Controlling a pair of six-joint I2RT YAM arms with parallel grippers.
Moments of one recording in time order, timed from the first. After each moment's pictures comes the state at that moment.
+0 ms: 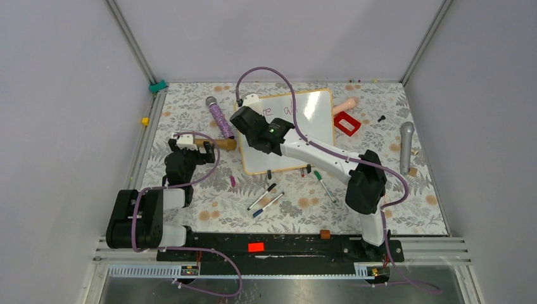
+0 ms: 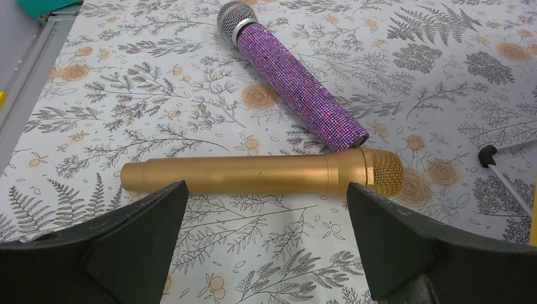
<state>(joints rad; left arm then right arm) 0.01 1.35 0.23 1.00 0.13 -0.02 0.98 1.98 1.85 -0.70 0.55 0.40</state>
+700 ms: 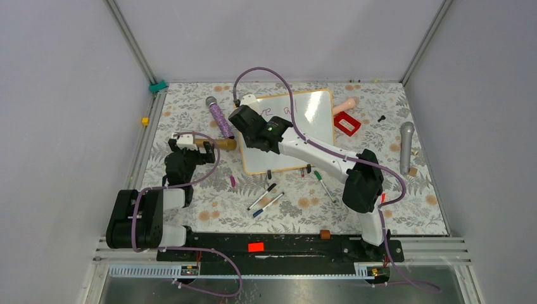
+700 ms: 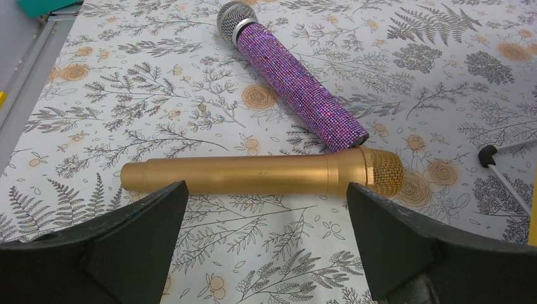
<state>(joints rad) 0.01 1.35 0.23 1.00 0.13 -0.02 0.98 2.01 1.90 -0.73 0.49 0.40</state>
